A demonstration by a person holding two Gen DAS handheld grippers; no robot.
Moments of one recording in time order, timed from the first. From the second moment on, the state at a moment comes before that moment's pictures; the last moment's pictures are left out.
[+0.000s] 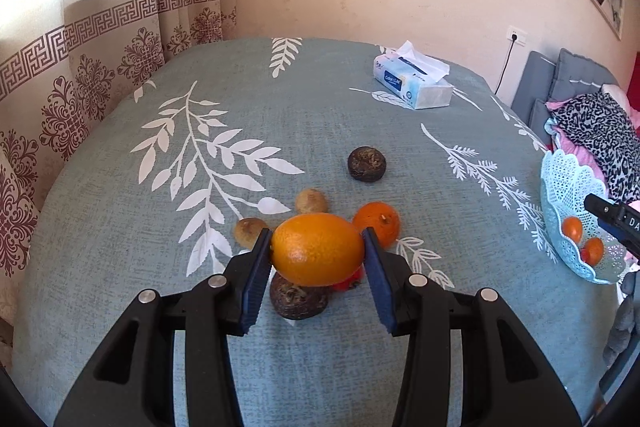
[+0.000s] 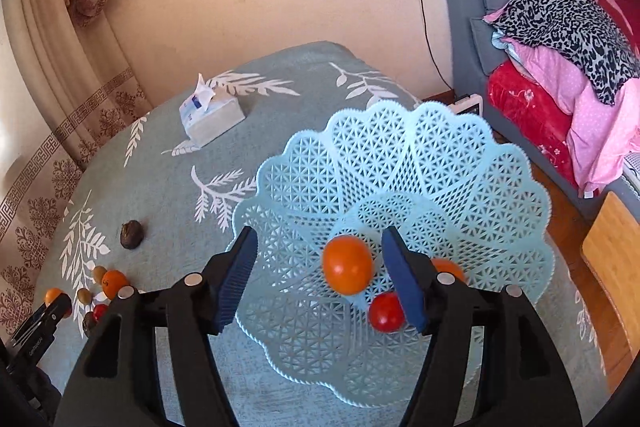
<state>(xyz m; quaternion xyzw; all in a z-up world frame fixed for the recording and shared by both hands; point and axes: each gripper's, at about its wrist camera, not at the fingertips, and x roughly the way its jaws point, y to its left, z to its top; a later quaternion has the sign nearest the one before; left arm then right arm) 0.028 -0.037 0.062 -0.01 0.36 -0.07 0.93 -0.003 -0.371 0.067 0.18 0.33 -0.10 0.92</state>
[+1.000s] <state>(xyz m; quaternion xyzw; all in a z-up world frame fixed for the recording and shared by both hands) 0.018 -0.268 0.077 0.09 0.35 -0.28 0.89 -0.047 -0.452 0.110 0.25 0.23 -0.17 0.93</state>
